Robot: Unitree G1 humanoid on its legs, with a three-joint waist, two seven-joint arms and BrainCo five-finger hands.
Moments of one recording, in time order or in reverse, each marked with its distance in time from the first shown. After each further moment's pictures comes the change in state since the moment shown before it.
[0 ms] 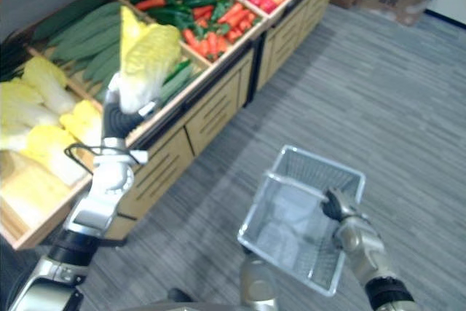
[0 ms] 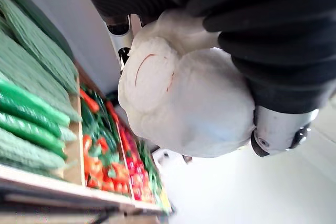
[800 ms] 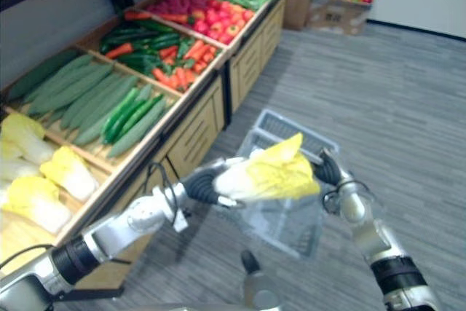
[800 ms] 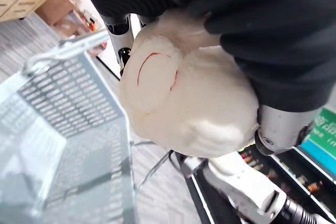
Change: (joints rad) left arm -0.092 0.199 -0.596 -0.064 -0.191 -0.146 -0.447; right arm -0.085 -0.083 -0.002 -0.241 0.290 0.001 0.042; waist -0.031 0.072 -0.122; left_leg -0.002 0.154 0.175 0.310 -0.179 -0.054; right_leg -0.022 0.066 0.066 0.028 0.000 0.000
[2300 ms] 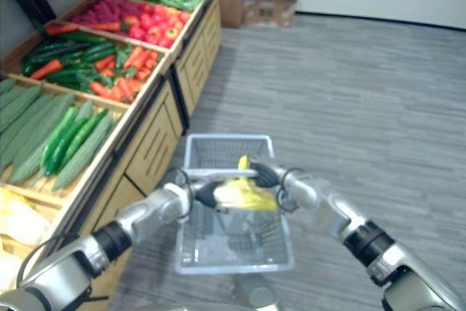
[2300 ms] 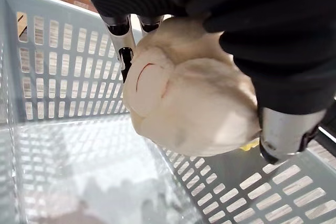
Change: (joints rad) left arm -0.108 -0.226 0.017 0.553 0.608 0.077 -0.023; right arm -0.259 -0.068 0.513 -0.122 0.030 -0.069 0.273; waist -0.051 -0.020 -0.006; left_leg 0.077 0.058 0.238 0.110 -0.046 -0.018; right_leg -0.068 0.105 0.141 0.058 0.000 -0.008
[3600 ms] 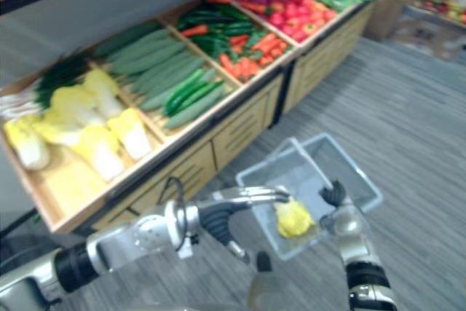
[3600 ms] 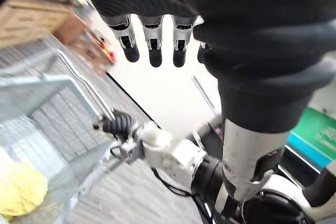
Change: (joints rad) left arm 0.178 0.267 -0.039 -0.768 -0.532 -0.094 -0.035; right arm 0.262 0.370 -0.897 0.516 -0.131 0.196 -0.241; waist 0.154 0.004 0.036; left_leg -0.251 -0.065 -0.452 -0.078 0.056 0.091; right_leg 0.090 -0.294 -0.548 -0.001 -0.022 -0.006
